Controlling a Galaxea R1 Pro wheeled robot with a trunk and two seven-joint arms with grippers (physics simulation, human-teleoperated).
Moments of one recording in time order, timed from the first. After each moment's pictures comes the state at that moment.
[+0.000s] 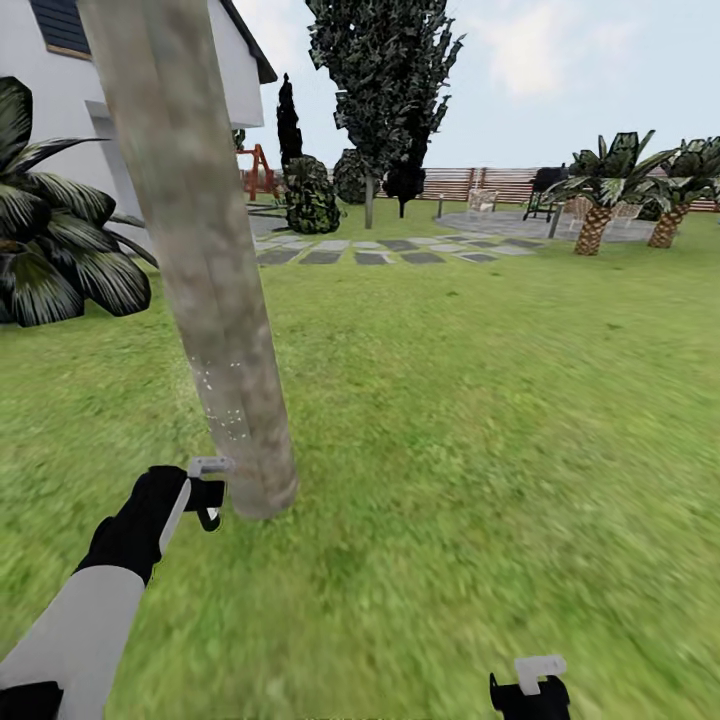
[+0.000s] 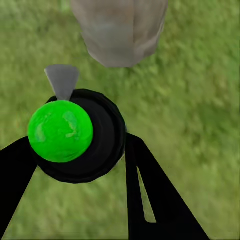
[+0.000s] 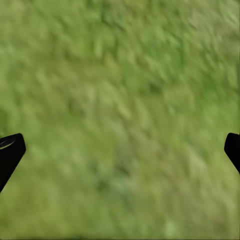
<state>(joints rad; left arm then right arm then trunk) -0.77 0.11 0.11 -0.86 -0.09 0.85 -0.08 -0.43 -0.06 0.24 -0.11 -0.07 -0.34 -0.22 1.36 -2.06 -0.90</state>
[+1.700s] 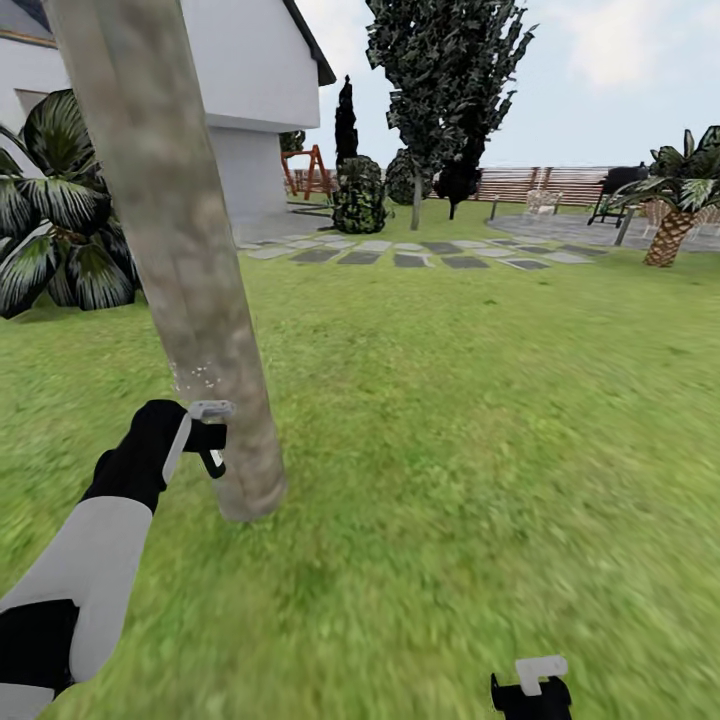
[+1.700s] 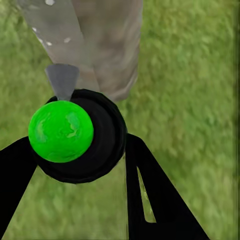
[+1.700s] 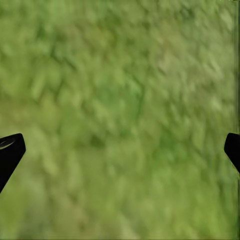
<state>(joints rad) -0.98 0.11 0.10 -0.86 -0.09 0.99 -0.09 -0.43 -0.06 0.24 -0.11 -0.07 -0.34 -0.22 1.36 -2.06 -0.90</state>
